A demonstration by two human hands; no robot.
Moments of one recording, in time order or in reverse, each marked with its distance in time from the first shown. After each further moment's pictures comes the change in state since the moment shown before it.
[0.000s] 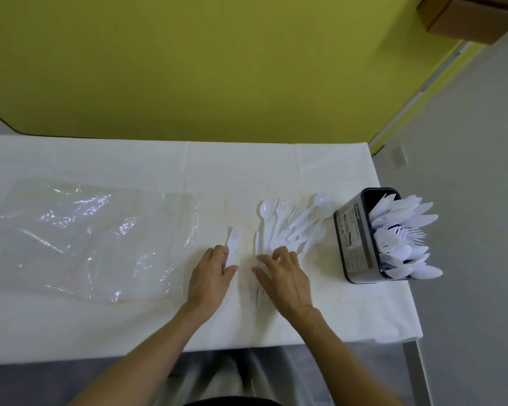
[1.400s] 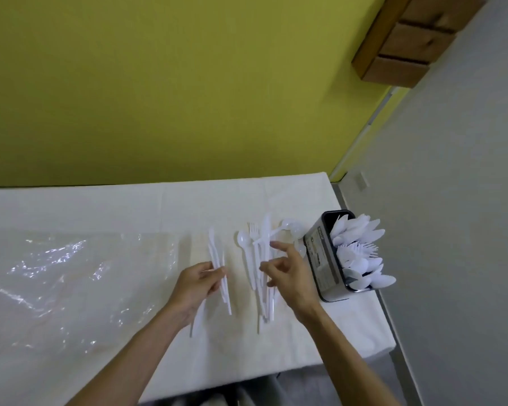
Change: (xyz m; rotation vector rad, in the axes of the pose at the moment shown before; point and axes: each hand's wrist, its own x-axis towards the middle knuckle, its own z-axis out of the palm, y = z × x) left_hand 0.019 0.058 -0.048 -0.742 -0.248 -0.293; right_hand 0.006 0.003 -0.096 1.027 0.088 0.372
